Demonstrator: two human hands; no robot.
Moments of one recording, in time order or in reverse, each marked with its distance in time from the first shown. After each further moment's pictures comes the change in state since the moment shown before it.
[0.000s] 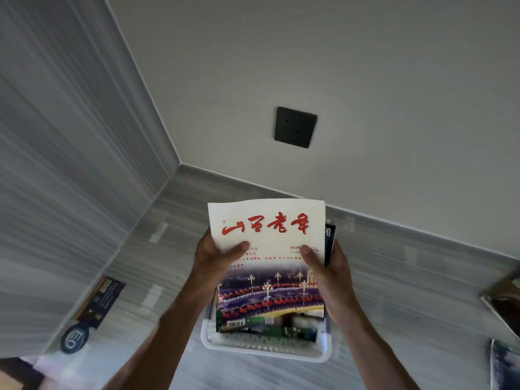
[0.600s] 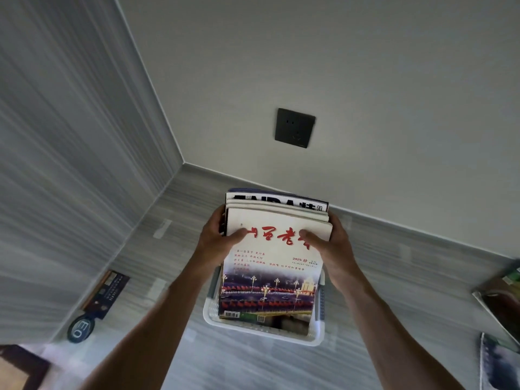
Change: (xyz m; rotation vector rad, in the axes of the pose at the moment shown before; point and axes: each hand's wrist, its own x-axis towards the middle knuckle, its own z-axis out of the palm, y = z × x) left_hand 0.012 0.017 0.000 0.085 -0.118 0.048; right_hand 0.033 -0.019 -0.014 0.122 -0.018 0.064
